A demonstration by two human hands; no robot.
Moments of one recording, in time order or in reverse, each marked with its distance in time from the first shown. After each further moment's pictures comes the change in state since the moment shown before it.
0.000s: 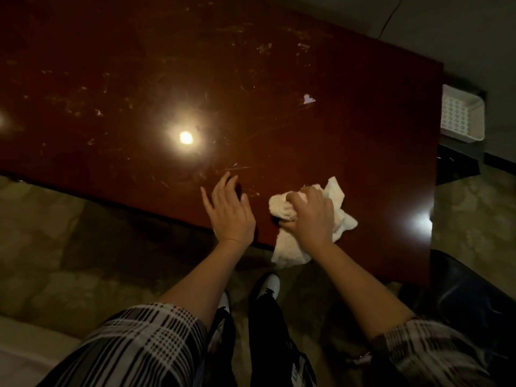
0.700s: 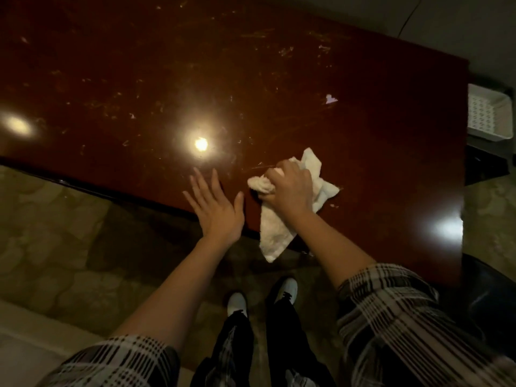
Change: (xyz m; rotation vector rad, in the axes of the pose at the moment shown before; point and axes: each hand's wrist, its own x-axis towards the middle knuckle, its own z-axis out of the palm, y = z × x) left_hand 0.018 -0.063 -0.038 0.252 -0.216 -0.084; right_hand 0.057 -0.076 0.014 0.069 0.061 -0.093
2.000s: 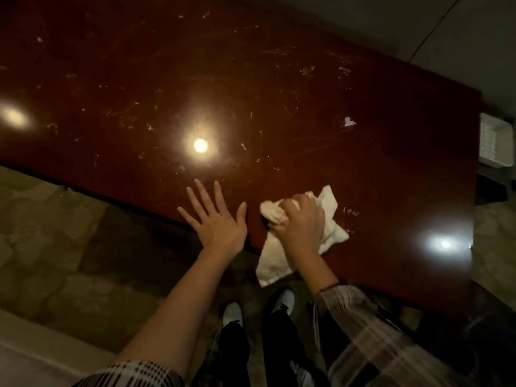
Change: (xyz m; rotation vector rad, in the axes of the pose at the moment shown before) left_hand 0.022 -0.015 -0.023 0.037 -0.193 -0.122; right_hand -0.018 -0.024 0.014 0.027 0.060 0.178
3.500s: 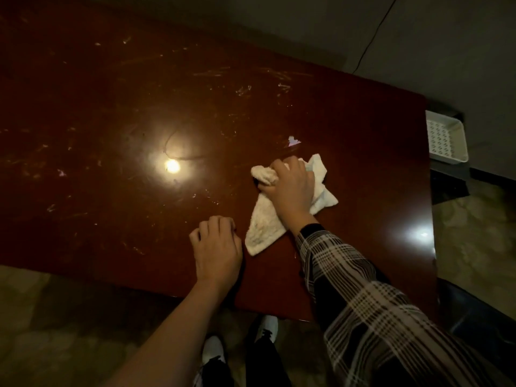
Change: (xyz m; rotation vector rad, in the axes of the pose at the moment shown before) left_hand 0.011 0.094 0.038 -0.078 0.416 0.408; right_hand 0.135 0.090 -0.023 -0.037 0.035 0.078
